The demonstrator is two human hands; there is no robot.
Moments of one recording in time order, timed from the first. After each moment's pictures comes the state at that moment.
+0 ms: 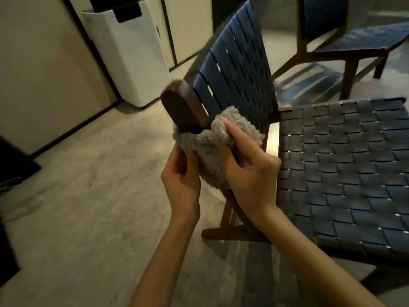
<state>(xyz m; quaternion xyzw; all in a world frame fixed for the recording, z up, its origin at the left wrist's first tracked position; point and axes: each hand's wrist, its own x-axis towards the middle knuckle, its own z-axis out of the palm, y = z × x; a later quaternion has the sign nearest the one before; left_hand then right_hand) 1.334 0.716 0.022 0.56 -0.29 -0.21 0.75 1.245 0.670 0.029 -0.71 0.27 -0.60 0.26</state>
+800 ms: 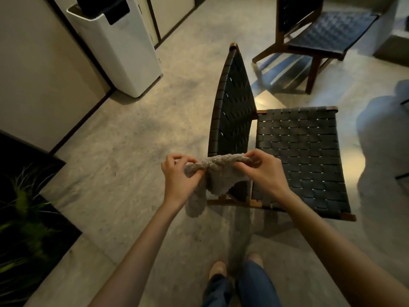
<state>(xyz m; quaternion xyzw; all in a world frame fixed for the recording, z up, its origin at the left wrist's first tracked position) 1.418 0.753 0.311 0.78 -0.45 -0.24 0.36 1.218 0.673 0.324 -0.70 0.52 -0.24 0.42</state>
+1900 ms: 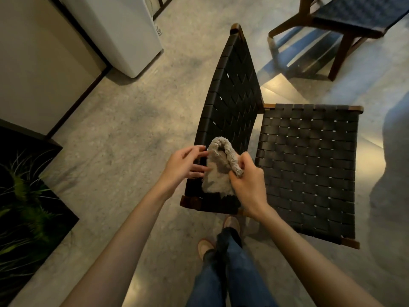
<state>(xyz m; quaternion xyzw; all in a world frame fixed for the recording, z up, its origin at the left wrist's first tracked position) 1.400 0.594 0.308 0.71 -0.24 -0.55 0.38 1.226 0.566 0.266 -0.67 0.50 -0.27 0.48</state>
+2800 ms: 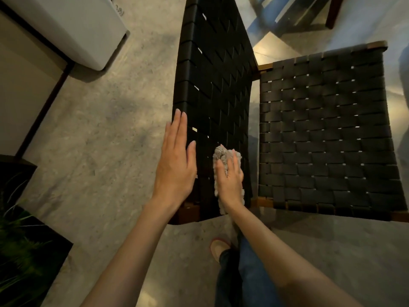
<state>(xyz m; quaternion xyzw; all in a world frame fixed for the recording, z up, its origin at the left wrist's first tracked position) 1.396 0.593 0.177 0.75 -0.58 -0.22 0.23 1.284 0.595 0.077 -0.49 0.63 -0.23 0.55</state>
